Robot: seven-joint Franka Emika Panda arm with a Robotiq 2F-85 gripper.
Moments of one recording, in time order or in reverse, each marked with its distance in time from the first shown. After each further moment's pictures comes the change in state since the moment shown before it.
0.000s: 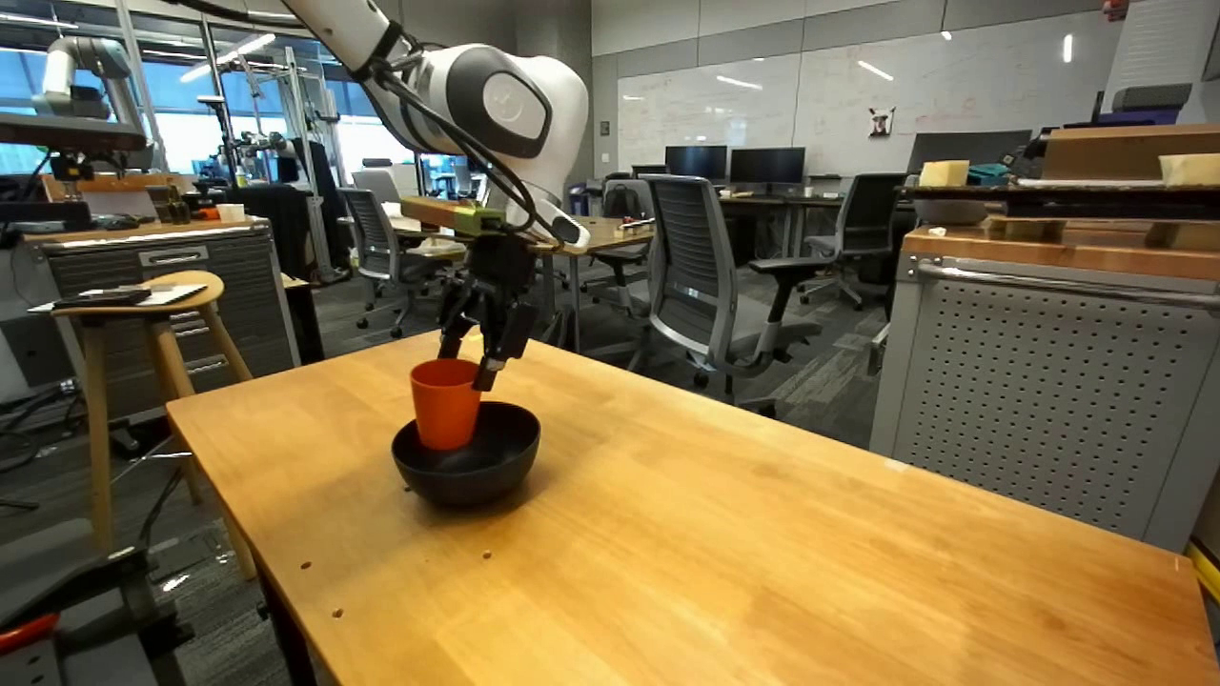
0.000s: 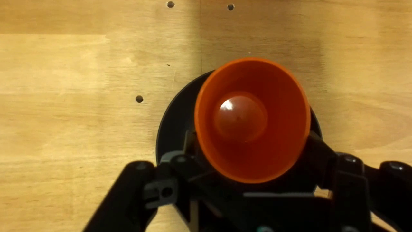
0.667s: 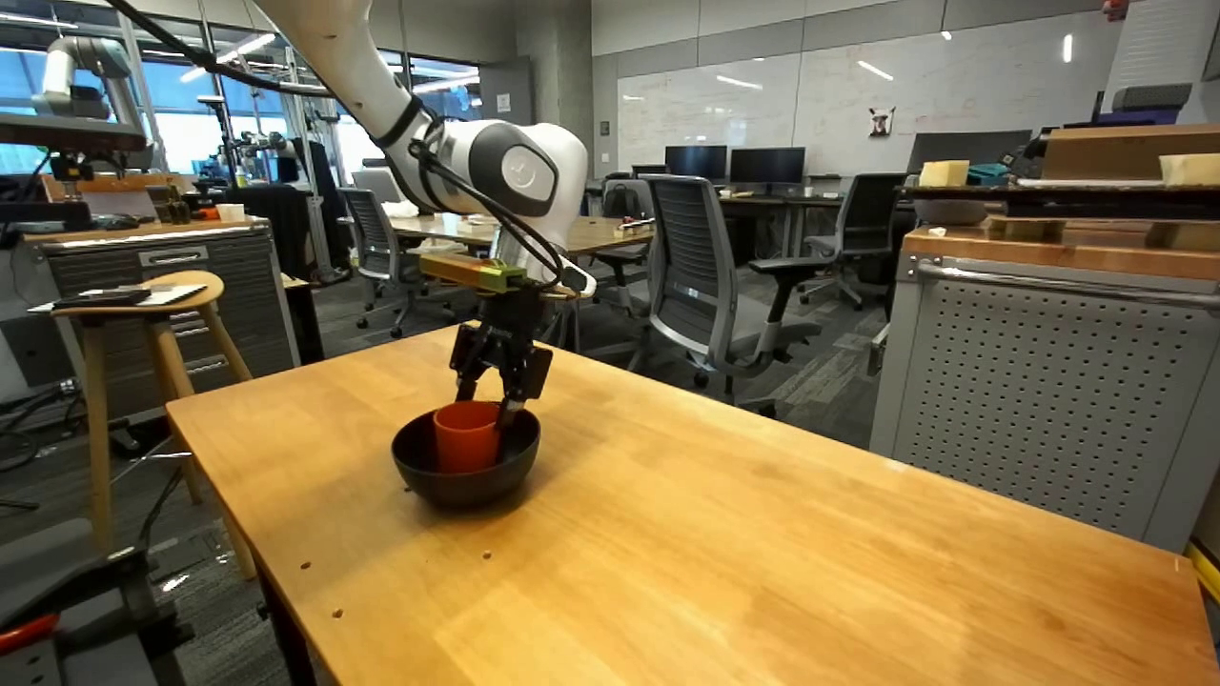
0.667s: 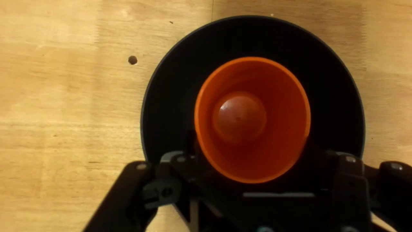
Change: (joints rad) arm 0.028 0.165 0.007 0.090 -0.061 0.073 -0.012
